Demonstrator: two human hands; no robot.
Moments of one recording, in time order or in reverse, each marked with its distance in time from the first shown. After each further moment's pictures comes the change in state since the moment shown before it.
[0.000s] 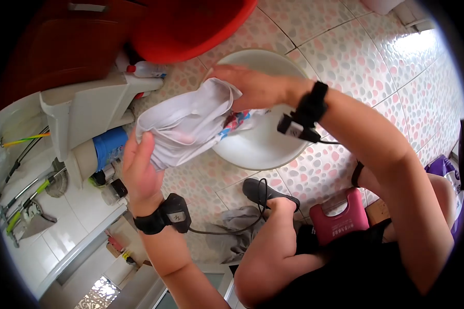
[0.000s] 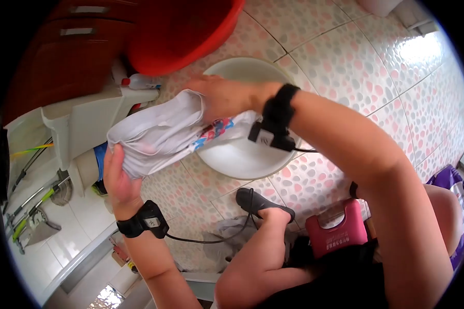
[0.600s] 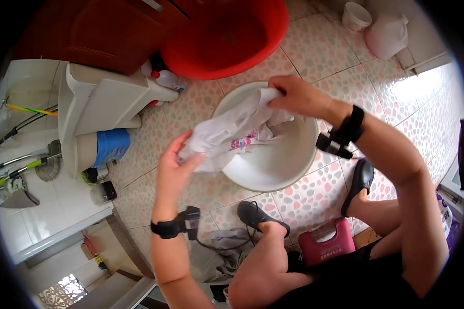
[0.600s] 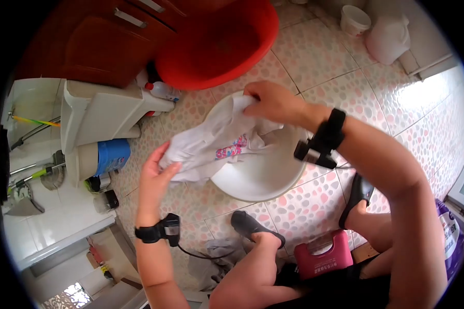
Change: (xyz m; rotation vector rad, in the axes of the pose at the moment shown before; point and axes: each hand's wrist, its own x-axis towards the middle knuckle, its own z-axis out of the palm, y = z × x) left_hand -0.011 -0.045 -0.027 0.391 0.067 0.026; right_hand -0.015 -0.013 -0.053 0.048 0.100 0.326
